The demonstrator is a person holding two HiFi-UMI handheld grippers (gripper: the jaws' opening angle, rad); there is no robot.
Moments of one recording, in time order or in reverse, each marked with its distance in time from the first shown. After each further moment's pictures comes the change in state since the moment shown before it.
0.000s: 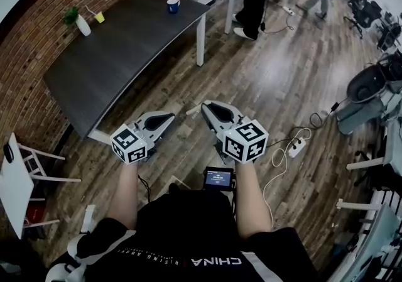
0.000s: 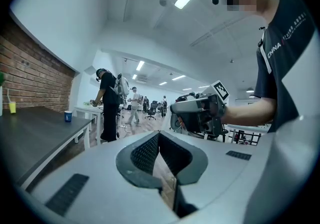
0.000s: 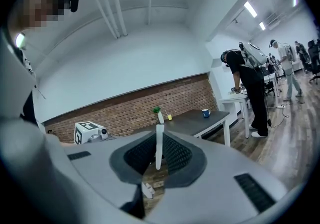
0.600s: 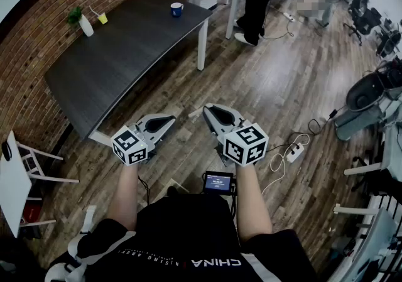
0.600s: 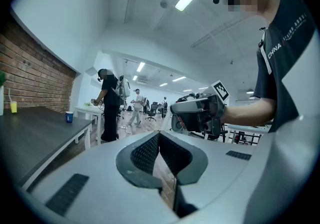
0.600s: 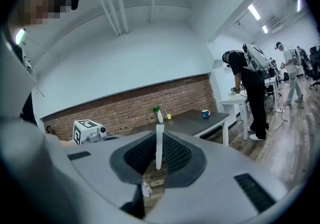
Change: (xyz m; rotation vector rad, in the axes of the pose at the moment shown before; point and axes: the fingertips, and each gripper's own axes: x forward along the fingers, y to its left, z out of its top) left arm -0.016 0.006 0.005 -0.006 -0.010 0.001; right arm 0.010 0.012 0.005 -0.026 0.018 -0.015
